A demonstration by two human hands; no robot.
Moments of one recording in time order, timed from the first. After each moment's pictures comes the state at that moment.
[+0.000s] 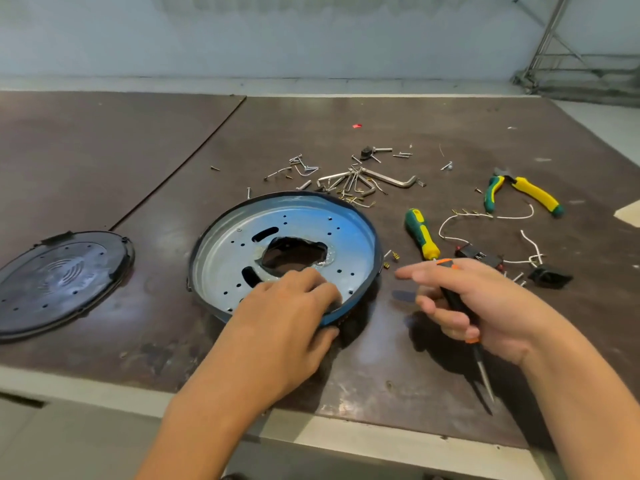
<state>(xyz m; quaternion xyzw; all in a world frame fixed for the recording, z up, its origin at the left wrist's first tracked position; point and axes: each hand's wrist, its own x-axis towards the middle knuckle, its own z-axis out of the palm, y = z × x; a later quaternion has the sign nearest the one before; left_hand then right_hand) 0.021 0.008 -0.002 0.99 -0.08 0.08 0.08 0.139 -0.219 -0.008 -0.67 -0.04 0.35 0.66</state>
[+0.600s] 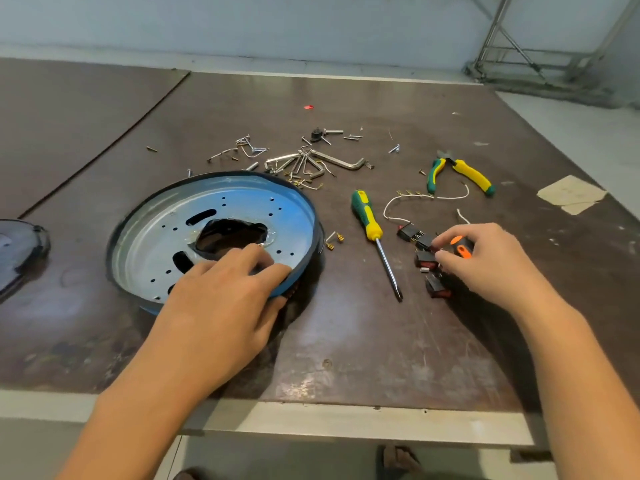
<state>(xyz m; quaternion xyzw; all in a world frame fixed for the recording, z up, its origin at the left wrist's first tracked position) 0.029 -0.007 -0.005 0.99 -0.05 0.11 -0.01 0.175 -0.302 -0.016 -0.96 -0.06 0.01 0.28</state>
